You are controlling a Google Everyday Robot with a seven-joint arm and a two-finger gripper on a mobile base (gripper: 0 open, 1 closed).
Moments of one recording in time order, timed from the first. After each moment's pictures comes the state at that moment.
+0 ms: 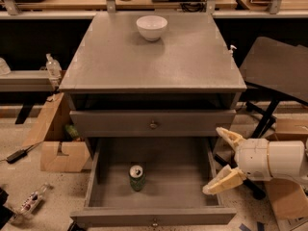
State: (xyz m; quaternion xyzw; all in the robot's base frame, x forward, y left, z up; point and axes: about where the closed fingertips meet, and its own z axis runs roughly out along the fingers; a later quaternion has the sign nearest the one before) arm 0.444 -0.166 0.728 -0.50 0.72 0.22 0.42
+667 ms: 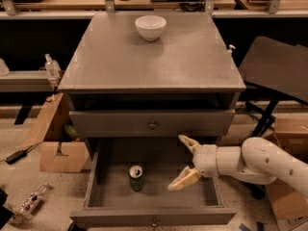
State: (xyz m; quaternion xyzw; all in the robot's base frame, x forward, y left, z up) arm 0.502 -0.080 0.617 -0.52 0.66 0.30 0.45
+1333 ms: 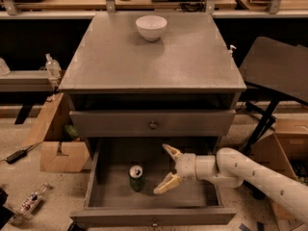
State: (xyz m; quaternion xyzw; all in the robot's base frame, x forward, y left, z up) arm 0.534 -0.030 0.518 -0.52 0.63 0.35 0.46
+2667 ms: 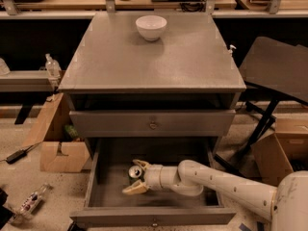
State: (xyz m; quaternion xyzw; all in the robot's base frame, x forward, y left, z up) arm 0.552 0.082 0.416 -0.51 0.65 0.34 0.45
